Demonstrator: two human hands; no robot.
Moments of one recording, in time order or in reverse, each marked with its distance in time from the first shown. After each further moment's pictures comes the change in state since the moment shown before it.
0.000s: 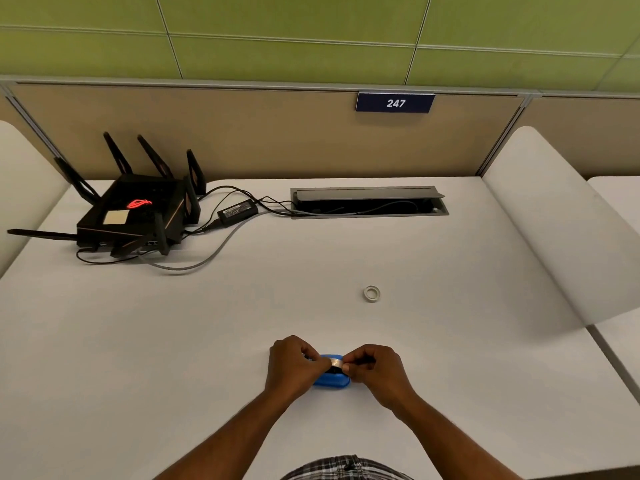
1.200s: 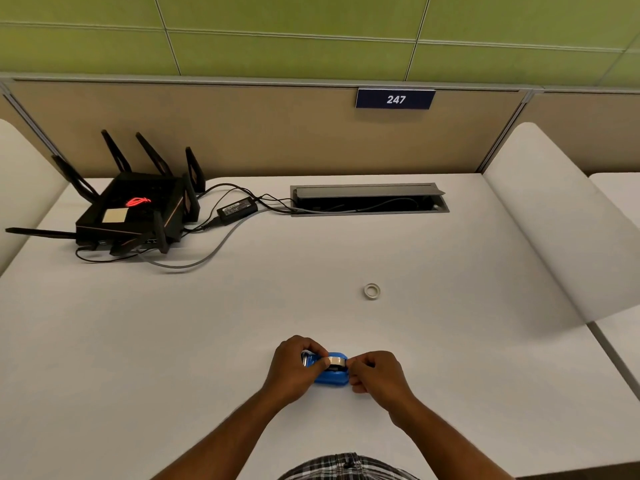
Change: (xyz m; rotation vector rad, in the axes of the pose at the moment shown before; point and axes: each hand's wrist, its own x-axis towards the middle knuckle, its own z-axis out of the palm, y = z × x) left_hand -0.001 -0.015 0.000 -0.078 -0.117 0.140; right_hand -0.010 -0.006 0.010 0.074 0.057 0.251
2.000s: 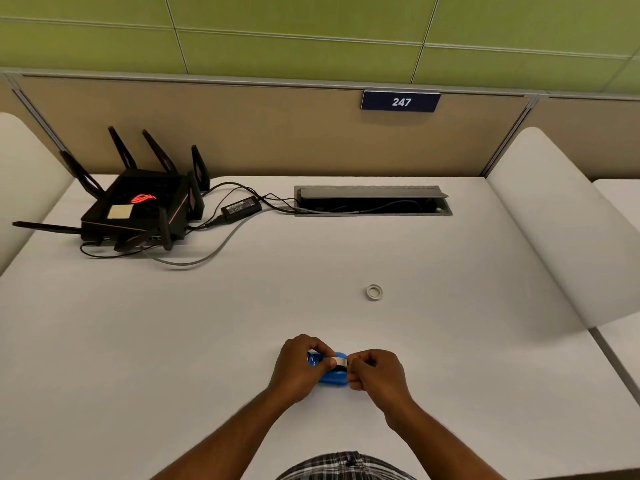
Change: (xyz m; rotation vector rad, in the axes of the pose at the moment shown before) left_hand -0.003 0.008 0.003 0.013 0.006 0.027; right_hand -0.011 -0.007 0.006 0.054 0.078 -0.019
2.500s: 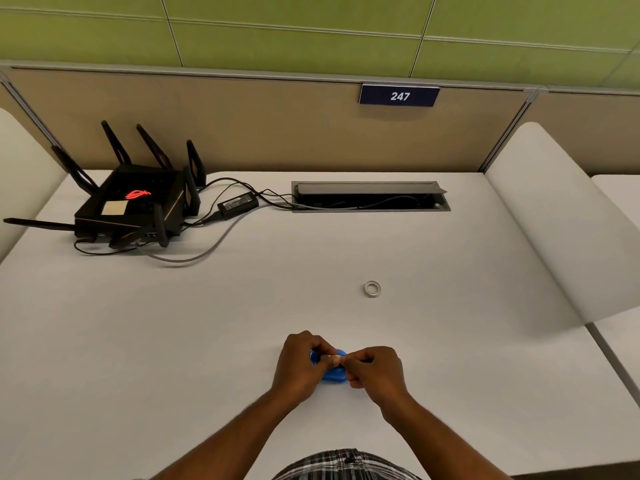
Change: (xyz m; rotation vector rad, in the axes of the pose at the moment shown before) left_hand 0.002 -0.004 0.012 -0.005 0.046 0.047; right_hand 0.004 -0.002 0.001 -0.116 0.015 -0.035
